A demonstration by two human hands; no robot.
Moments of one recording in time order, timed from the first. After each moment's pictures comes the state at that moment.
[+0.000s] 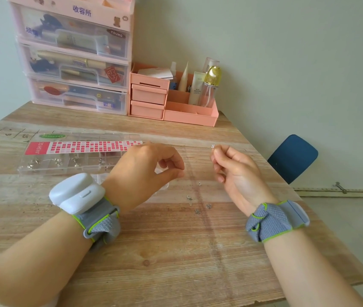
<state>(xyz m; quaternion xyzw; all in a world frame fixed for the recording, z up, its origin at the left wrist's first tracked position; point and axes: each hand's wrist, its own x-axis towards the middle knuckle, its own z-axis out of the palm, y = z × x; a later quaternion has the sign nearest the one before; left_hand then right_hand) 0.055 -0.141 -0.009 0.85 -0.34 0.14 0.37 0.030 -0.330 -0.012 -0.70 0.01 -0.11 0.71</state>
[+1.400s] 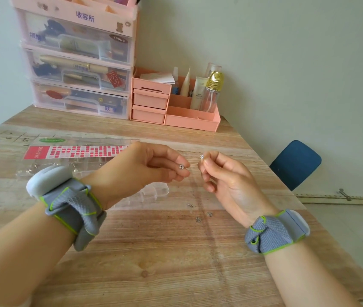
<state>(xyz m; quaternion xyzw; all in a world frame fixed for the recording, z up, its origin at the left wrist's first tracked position) 0.057 -0.131 0.007 0.74 -0.28 -0.12 0.60 0.029 -0.323 -0.013 -0.68 -0.09 -0.03 0.73</state>
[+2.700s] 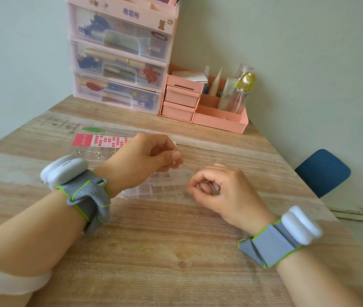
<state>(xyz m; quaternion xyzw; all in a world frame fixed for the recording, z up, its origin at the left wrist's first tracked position) 0.072 -0.092 -0.011 0.78 -0.21 -0.02 0.60 0.034 -0.281 -0.024 -0.93 -0.25 -0.17 0.23</state>
